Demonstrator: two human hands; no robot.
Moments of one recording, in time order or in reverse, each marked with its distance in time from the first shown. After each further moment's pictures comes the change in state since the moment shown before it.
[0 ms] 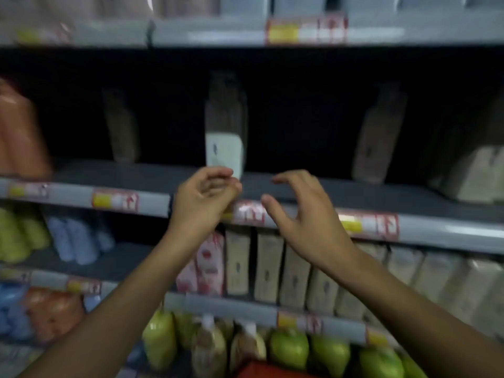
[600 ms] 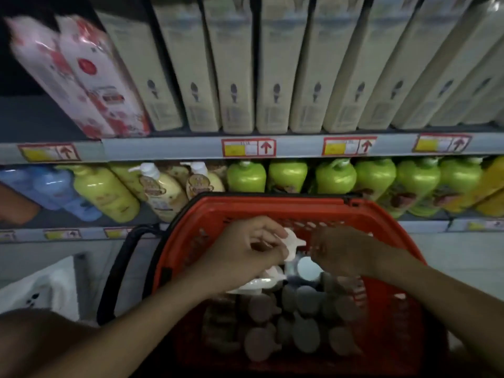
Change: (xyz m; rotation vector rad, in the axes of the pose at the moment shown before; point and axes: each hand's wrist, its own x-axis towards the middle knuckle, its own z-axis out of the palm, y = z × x) left_hand -0.262 -0.182 0.079 0.257 -0.836 -0.549; right_hand -0.351 0.142 0.011 -0.272 -1.146 0.611
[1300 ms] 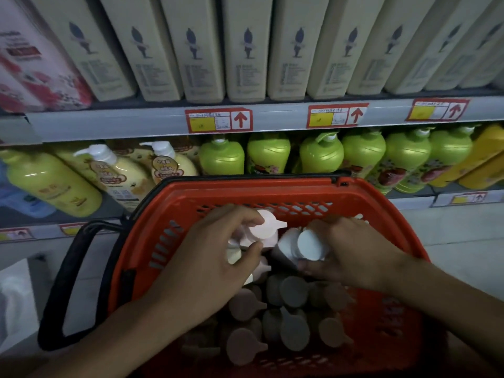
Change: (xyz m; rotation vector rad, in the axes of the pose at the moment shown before) left_hand -0.003 -0.021 0.008 0.375 0.177 0.331; right_hand -0.021 0.022 0.025 -0.078 0.291 -0.117
